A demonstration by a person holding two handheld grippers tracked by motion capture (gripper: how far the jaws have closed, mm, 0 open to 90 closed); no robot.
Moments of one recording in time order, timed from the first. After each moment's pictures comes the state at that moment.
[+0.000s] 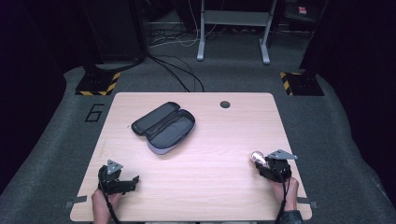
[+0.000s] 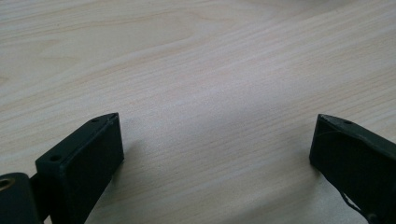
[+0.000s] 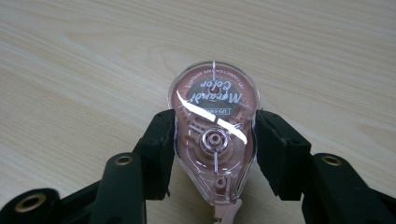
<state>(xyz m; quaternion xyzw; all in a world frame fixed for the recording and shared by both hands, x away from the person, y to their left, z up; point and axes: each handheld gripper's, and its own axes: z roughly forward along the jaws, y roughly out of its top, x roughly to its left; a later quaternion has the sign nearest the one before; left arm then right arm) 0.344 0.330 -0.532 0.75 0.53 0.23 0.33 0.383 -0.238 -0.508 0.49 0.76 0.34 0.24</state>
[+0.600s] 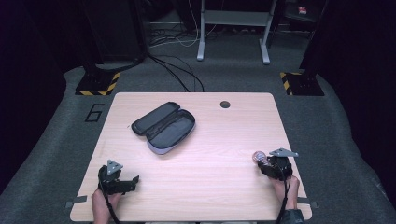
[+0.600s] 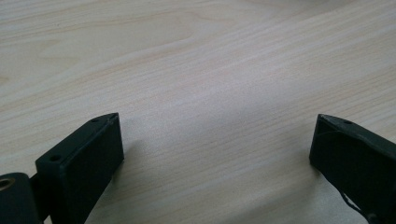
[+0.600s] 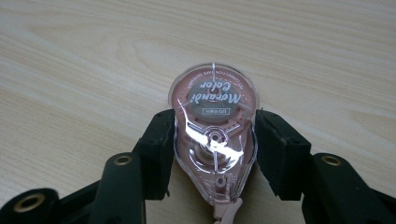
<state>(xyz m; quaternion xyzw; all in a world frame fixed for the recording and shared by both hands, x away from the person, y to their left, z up) 0.344 0.330 -0.532 0.75 0.53 0.23 0.33 0.393 -0.247 -0.516 0.52 0.76 0.33 0.23</state>
